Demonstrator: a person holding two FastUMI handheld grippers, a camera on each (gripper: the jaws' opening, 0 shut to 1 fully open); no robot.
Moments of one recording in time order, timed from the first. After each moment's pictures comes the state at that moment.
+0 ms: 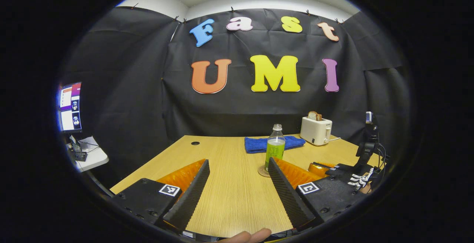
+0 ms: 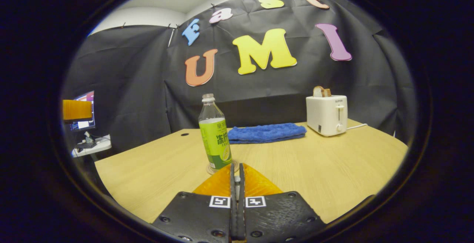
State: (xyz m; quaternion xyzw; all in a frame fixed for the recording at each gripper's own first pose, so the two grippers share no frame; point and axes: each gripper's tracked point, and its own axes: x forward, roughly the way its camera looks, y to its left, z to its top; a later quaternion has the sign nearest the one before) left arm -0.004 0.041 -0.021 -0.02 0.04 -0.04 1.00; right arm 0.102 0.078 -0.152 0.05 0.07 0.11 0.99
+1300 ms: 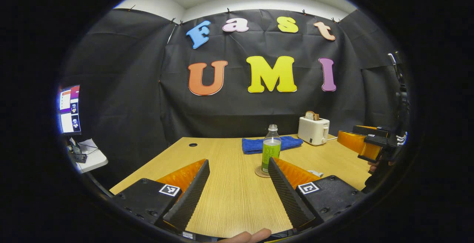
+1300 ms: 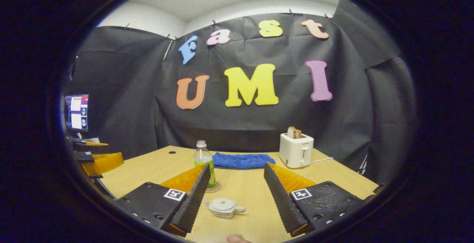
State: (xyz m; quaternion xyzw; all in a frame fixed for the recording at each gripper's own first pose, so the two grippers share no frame) left arm -0.006 0.034 -0.021 -0.02 0.03 -0.04 1.00; right arm 0.017 0.030 -0.021 -0.01 0.00 0.03 1.00
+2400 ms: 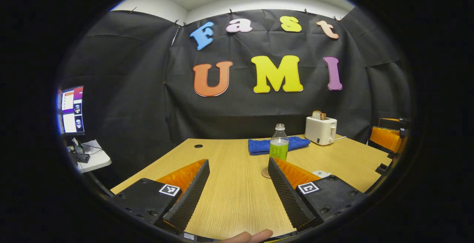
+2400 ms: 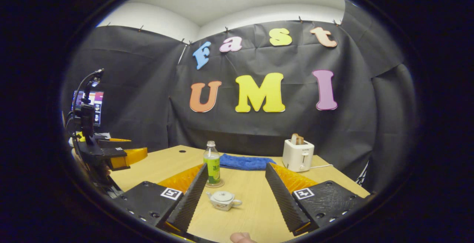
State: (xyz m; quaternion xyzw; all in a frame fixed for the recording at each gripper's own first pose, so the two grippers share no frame) left arm 0.004 0.042 -0.028 -0.01 0.02 -0.02 1.00; right arm -0.031 0.026 -0.014 -0.03 -0.02 0.09 1.00
